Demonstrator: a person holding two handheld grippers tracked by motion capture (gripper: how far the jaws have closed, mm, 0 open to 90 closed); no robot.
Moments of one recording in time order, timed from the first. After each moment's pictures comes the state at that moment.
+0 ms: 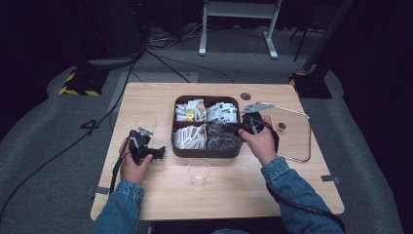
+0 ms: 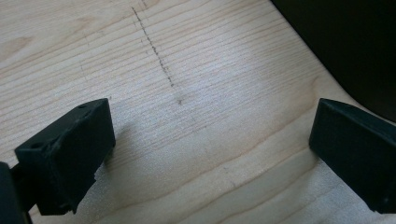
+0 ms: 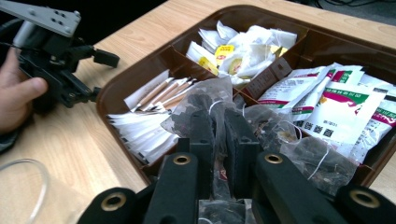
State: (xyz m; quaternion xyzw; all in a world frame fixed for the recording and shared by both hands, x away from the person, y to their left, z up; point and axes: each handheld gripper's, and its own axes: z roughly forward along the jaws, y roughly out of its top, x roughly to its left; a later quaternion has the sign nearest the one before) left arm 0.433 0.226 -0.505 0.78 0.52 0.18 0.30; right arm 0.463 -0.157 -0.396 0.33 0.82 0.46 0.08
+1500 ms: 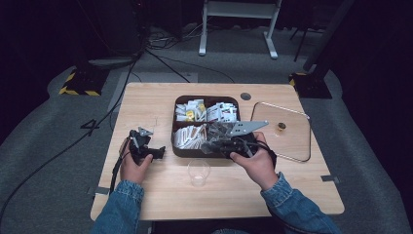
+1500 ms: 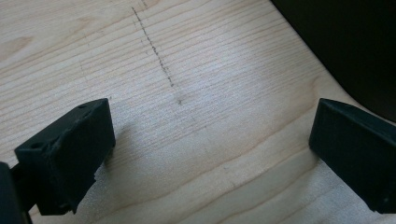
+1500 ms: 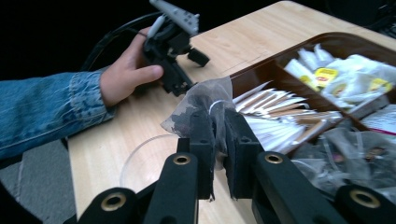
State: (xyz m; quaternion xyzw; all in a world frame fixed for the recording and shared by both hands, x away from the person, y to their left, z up) left arm 0.433 0.226 -0.505 0.78 0.52 0.18 0.30; right arm 0.382 -0.122 -0.368 0.22 0.85 0.48 0.05
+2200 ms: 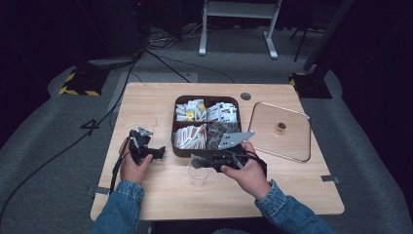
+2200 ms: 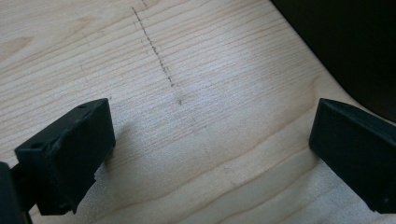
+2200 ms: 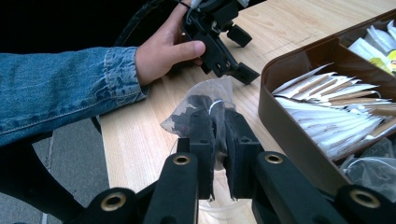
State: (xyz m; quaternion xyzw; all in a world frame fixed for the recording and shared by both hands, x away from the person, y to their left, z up) left arm 0.433 0.226 -0.505 0.78 0.52 0.18 0.30; right arm 0.362 -0.098 -0.387 0.19 0.86 0.47 0.01
